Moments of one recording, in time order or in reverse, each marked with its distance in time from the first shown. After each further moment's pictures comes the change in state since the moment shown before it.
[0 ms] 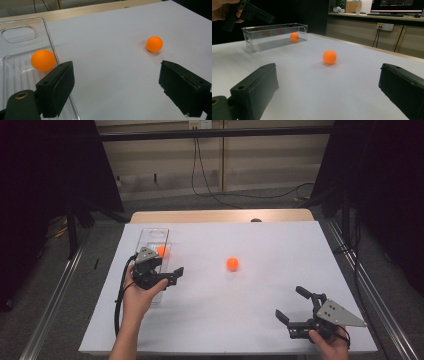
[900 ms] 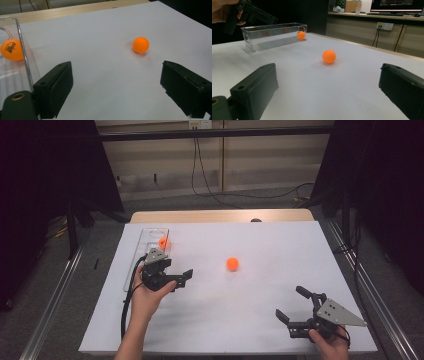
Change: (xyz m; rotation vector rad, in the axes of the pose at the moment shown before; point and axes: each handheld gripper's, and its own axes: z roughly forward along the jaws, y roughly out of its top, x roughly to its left) left arm -0.017 -0.001 0.013 0.001 -0.062 0.009; right arm -0.001 0.000 0.000 0.001 -0.002 0.004
